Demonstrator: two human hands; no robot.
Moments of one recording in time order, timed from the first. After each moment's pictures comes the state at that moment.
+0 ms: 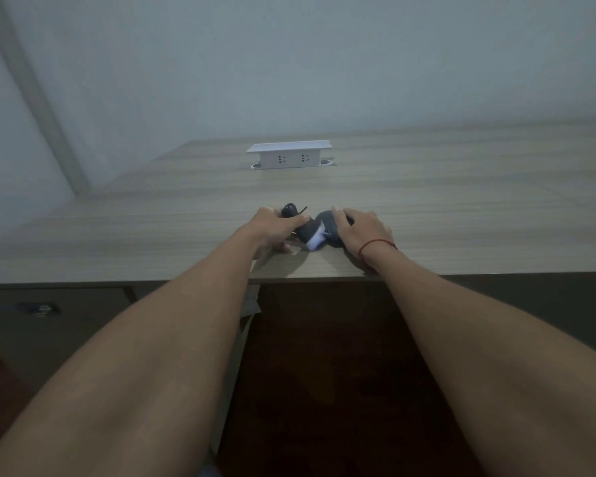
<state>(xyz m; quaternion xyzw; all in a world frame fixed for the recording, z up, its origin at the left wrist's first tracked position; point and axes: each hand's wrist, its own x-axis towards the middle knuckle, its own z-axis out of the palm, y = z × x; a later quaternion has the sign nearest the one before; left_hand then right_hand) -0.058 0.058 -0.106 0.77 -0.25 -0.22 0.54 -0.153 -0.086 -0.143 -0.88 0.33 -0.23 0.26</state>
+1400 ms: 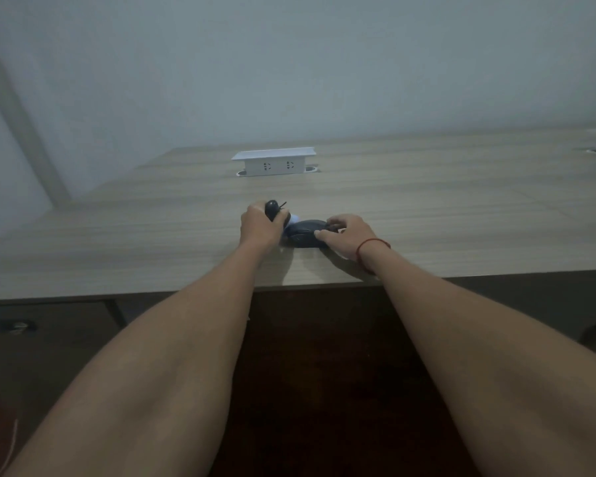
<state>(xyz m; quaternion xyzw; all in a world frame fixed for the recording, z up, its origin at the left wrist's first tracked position) -0.064 0.041 -0.106 0.83 -0.24 0.03 0.51 -0.172 -0.081 -0.124 -0.84 0.30 -0.18 0.42</state>
